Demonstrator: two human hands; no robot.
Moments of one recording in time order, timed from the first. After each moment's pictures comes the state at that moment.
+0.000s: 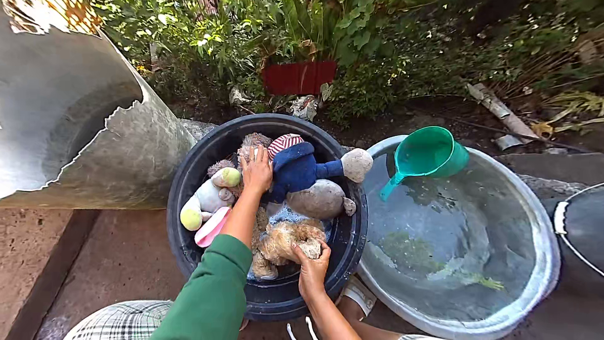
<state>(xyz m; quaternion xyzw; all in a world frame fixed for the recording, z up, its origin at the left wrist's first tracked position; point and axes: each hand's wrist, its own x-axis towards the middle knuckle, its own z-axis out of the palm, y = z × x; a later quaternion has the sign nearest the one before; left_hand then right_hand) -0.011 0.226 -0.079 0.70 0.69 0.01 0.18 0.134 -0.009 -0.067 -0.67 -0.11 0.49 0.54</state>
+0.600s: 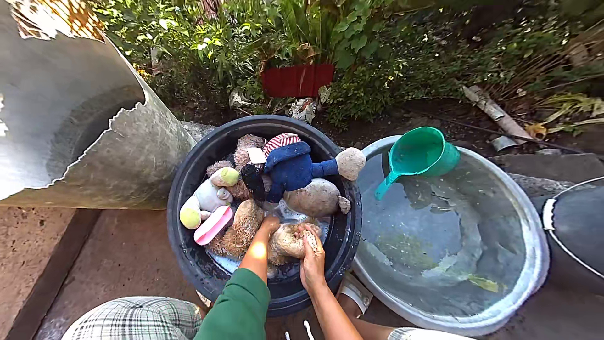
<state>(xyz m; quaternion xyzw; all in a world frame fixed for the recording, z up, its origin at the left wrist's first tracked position) 0.033 0.093 -0.142 0.36 0.71 0.06 0.60 0.153 -0.007 -0.088 -0.59 -0.21 0.55 0.56</state>
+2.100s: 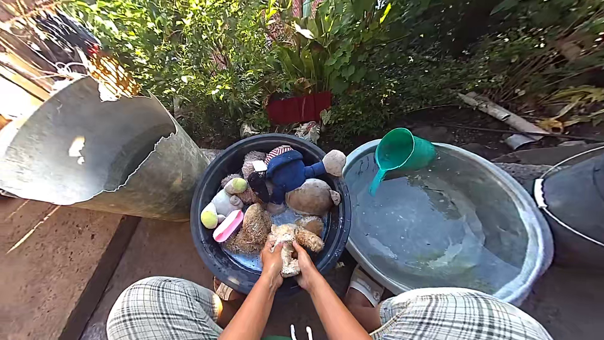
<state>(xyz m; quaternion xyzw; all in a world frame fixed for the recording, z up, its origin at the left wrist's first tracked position) 0.054 -0.037 -0.043 0.16 0.72 0.38 0.57 0.138 -0.041 -0.052 -0.59 -0.04 0.75 0.30</state>
